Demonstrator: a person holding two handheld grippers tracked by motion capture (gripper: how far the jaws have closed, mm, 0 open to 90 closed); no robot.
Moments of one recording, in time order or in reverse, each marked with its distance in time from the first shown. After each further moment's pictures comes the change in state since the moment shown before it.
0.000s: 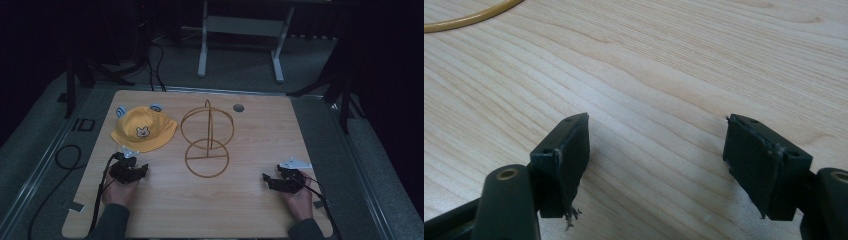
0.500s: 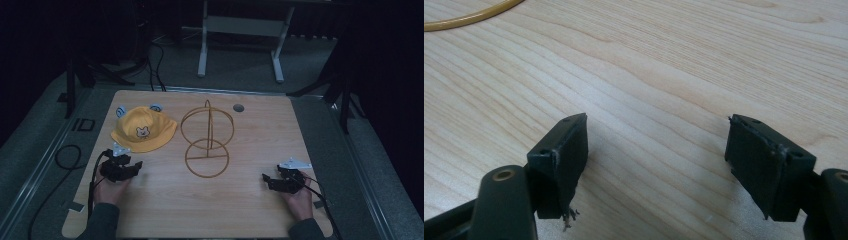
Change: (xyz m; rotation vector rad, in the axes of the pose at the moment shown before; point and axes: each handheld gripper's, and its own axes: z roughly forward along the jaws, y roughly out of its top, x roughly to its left) left arm 0.017 0.006 -0.025 -0.047 -0.036 0.014; right arm 0.000 0.000 0.000 0.002 0.005 -0.005
